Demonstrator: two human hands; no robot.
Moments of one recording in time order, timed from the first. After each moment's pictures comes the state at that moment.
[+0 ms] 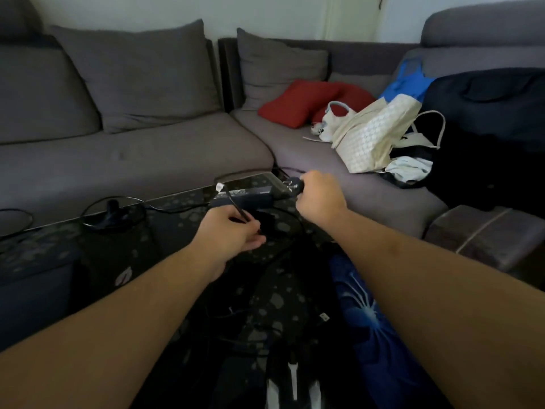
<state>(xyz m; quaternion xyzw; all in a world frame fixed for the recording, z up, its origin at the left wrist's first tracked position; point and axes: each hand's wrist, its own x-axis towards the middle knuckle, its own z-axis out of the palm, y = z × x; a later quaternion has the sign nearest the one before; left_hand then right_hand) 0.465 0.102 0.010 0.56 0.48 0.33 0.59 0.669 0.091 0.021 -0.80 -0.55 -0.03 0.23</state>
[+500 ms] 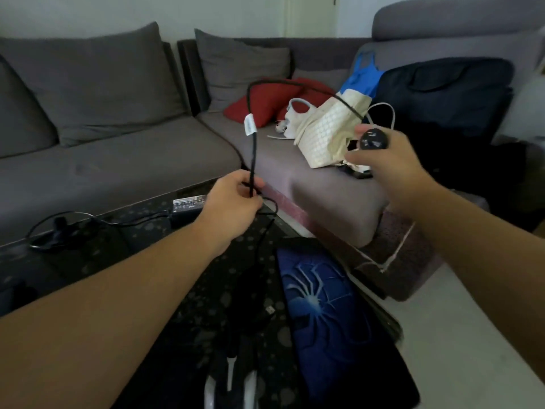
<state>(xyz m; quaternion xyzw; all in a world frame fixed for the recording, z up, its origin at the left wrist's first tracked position) 0.554 0.068 0.049 0.73 0.40 0.33 0.44 0.786 -0.048 0.096 -0.65 -0.40 0.17 0.62</state>
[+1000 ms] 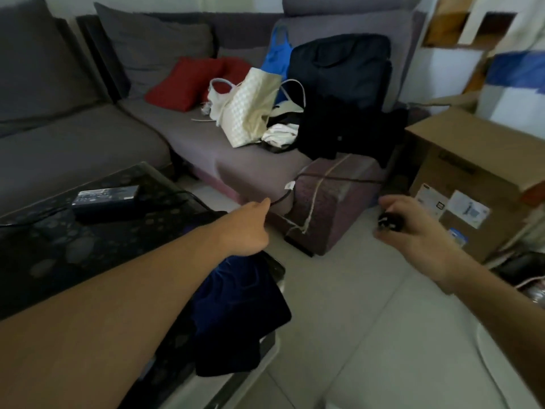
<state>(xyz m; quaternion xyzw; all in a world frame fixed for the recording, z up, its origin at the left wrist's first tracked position) 0.662 -0.072 0.025 0.93 0.26 -0.09 0.23 0.846 -0.332 0.012 -0.84 -0.38 0.10 0.38</state>
